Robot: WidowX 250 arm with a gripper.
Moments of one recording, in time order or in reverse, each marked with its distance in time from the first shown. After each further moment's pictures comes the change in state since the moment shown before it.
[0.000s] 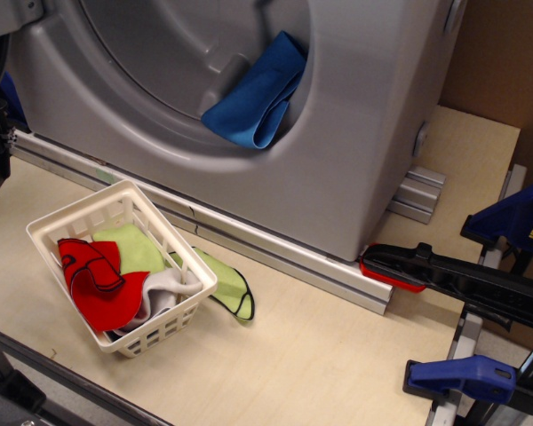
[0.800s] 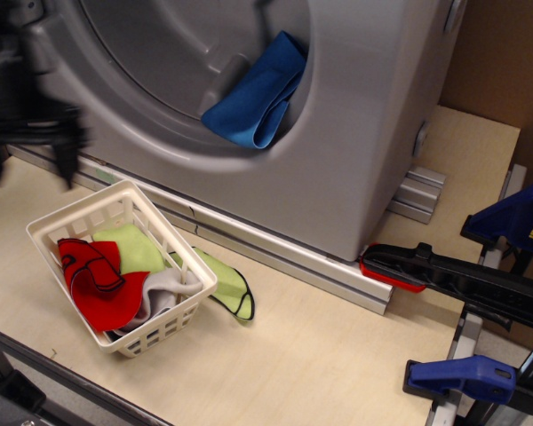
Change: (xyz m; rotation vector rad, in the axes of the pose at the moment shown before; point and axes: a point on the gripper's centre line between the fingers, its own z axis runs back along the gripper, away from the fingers) arm 0.042 -0.055 -0.023 -0.048 -0.135 -0.007
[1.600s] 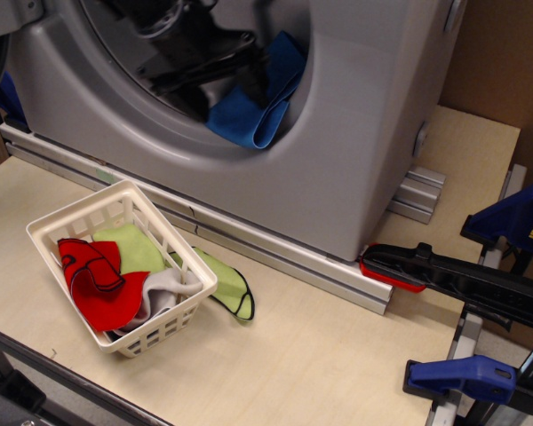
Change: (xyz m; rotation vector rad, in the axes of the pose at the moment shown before) arm 0.079 -0.122 0.002 -0.449 -0.255 0.031
